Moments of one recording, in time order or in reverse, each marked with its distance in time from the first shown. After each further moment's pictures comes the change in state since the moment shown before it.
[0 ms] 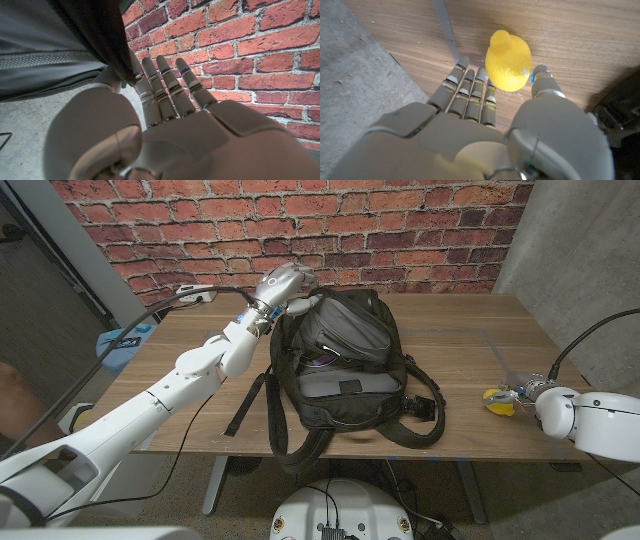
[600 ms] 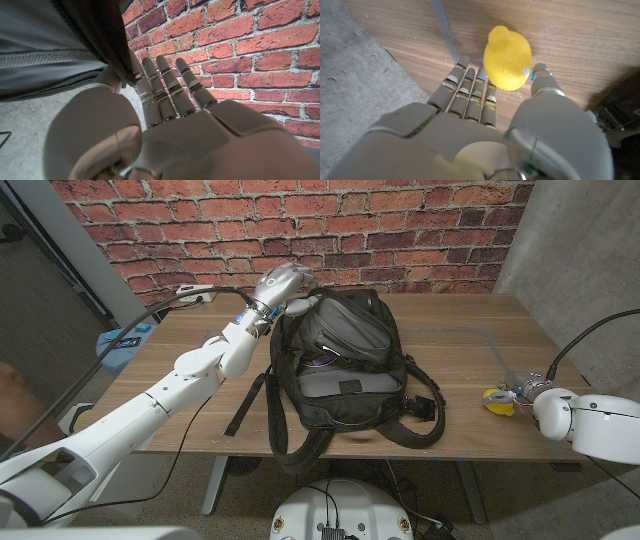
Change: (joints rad) left arm 0.012 0.003 -0.007 -0.011 0.003 0.007 0.003; left_hand 0.000 0.000 0.000 0.000 0.000 0.000 0.000 0.004 0.000 0.000 0.000 -0.008 0.002 0.000 0.000 -0.006 0.005 0.000 0.000 0.000 0.000; right arm 0.073 0.006 -0.085 0.009 -0.021 0.016 -0.014; right_hand 0.013 0.003 -0.013 0.007 0.003 -0.002 -0.004 -0.012 0.000 -0.019 0.004 0.009 0.013 0.004 0.001 0.003 0.009 0.007 -0.007 -0.001 0.000
